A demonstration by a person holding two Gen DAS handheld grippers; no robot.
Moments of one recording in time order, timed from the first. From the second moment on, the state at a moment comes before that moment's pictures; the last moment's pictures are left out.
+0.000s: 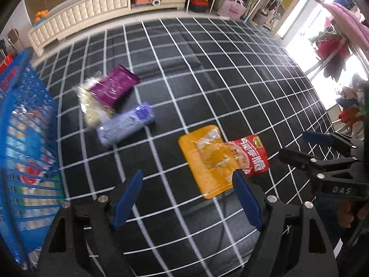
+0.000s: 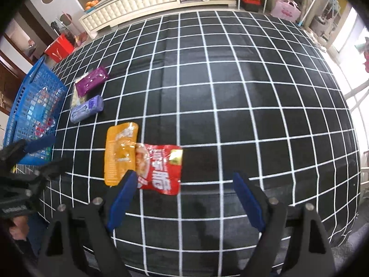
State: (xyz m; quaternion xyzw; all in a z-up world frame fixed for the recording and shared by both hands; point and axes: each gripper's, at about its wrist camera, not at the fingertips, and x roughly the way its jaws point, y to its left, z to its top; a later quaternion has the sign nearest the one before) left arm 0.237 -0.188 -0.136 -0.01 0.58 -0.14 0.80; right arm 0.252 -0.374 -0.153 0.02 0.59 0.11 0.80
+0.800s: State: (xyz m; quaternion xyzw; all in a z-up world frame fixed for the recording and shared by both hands) left arm 0.269 -0.250 -0.198 0.02 0.61 -0.07 0.79; right arm 0.259 -0.404 -0.169 0.02 0.59 0.11 0.80
